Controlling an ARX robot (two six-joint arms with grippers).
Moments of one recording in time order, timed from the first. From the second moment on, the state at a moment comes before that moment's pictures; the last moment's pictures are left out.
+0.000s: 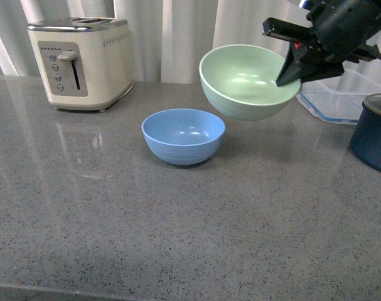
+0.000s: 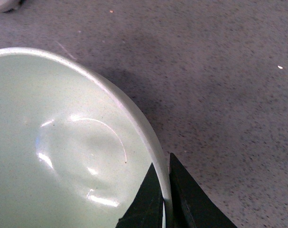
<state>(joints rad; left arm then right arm) 0.00 0.00 0.02 0.00 0.00 0.00 0.18 2.01 1.78 -0.57 -0.25 0.06</state>
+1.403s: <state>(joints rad) 0.00 0.00 0.02 0.00 0.00 0.00 0.27 2.26 2.02 -0.63 -0.31 0.05</state>
